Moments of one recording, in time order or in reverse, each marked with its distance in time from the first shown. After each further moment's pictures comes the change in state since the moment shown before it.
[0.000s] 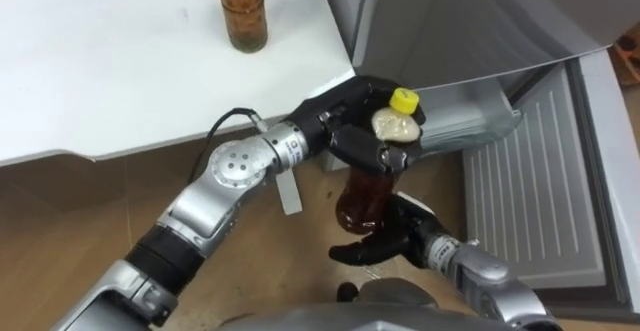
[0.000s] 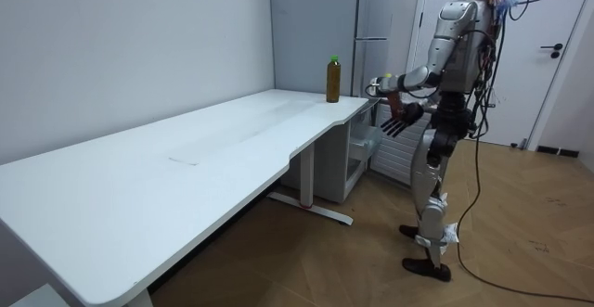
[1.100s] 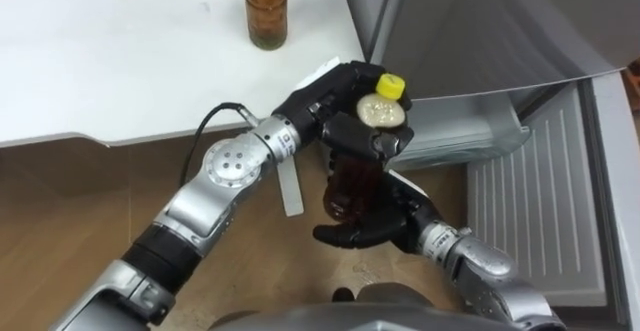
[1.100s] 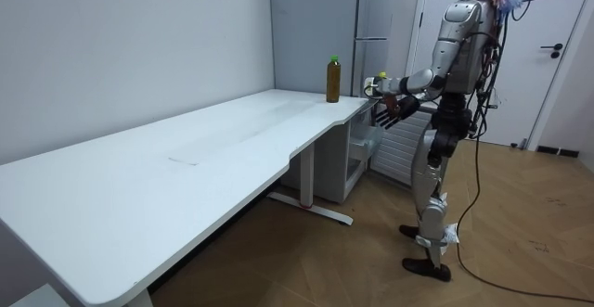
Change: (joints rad) left arm 0.007 0.010 -0.002 0.023 0.002 -0.062 0.075; right arm 0.020 -0.036 0.070 -0.107 0.209 -0.021 0.026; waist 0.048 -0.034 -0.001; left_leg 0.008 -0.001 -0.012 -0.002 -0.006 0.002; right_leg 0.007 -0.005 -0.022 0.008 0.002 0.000
